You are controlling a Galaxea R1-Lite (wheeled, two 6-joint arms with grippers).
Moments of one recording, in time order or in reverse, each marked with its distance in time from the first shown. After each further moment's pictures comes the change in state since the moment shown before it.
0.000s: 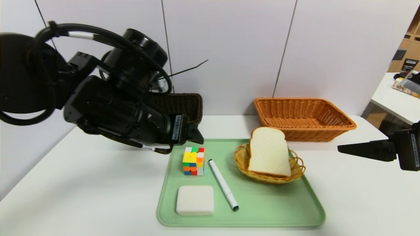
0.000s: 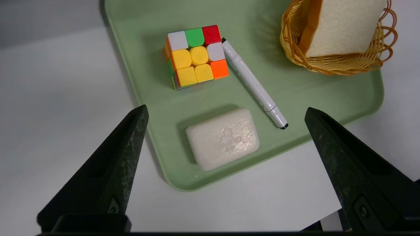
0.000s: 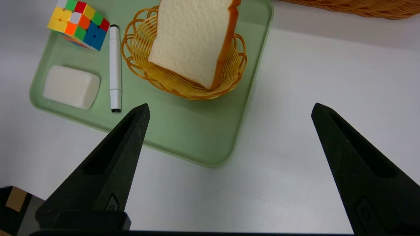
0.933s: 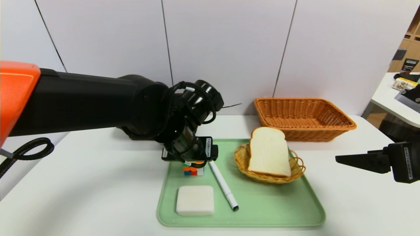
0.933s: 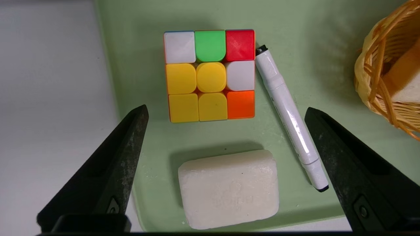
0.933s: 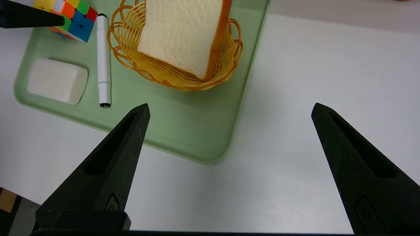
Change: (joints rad) left arm -0.077 0.293 -0.128 0.058 0.207 -0.148; right arm -0.011 -0.017 0.108 -0.076 -0.003 0.003
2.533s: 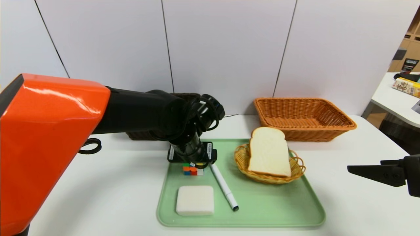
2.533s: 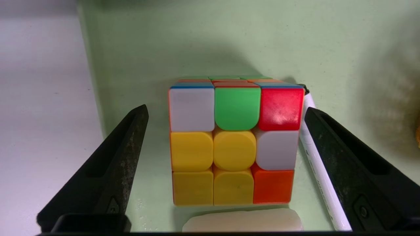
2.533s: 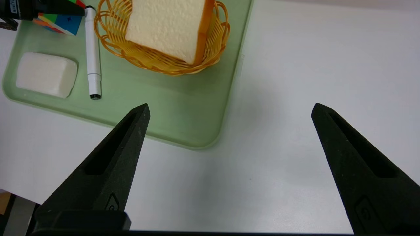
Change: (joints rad) left arm 0.048 0.150 -0.069 -0.007 0.008 0.003; right arm -0.041 -0.077 0.074 0.000 -0.003 0.000
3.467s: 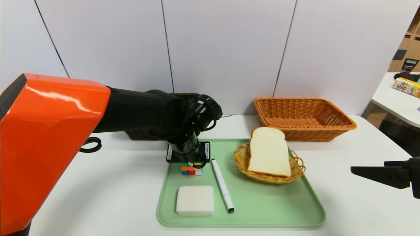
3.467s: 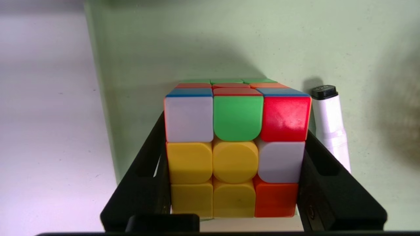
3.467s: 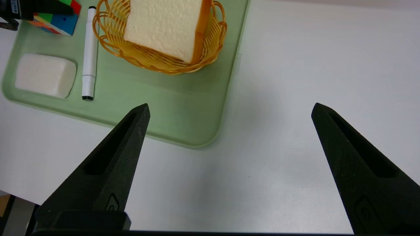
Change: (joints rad) left arm 0.014 0.000 0.001 0.010 -0.002 -0.003; right arm -0.007 -0.020 0.013 -0.004 0.000 0.000
